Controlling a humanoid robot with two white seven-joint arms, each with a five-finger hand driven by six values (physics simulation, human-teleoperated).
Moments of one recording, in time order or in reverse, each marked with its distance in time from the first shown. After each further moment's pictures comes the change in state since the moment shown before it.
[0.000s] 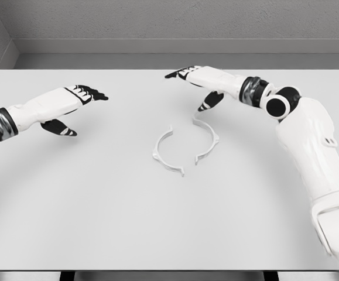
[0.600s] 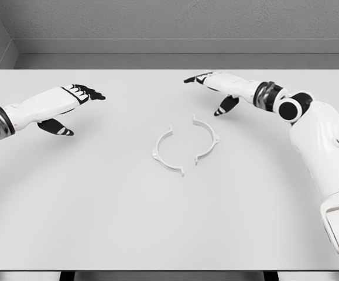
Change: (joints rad) left arm -0.002 0.015 0.000 0.000 -0.001 0.000 0.000; right arm -0.003 -0.037 0.015 0.099 0.005 0.000 -0.029
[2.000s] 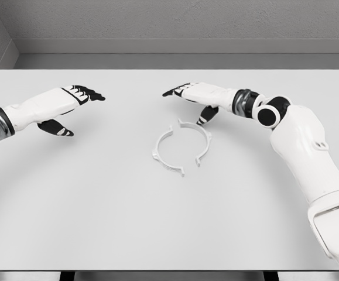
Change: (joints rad) left arm 0.003 0.001 0.000 0.000 0.002 0.000 0.000; right arm 0.014 0.047 0.090 -0.049 0.001 0.000 0.004
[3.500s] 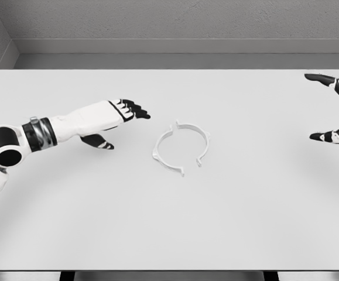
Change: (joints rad) left arm -0.002 -0.104 -0.118 -0.124 -0.012 0.000 -0.003; right arm 0.792 -0.567 -0.623 -0.817 -0.882 0.000 0.095
